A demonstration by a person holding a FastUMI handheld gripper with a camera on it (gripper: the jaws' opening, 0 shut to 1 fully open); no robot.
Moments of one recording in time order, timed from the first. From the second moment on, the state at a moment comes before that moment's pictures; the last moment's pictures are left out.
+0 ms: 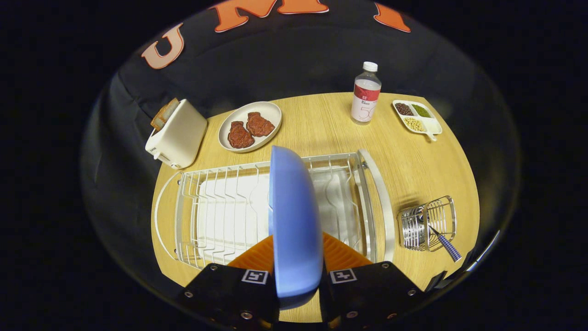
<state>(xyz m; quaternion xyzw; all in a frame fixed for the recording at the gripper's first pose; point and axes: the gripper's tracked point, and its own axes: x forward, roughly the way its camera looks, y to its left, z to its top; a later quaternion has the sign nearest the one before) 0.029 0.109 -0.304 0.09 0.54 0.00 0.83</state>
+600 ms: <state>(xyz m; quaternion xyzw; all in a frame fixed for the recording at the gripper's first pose) 0.011 0.095 -0.286 0.08 0.55 -0.05 0.83</state>
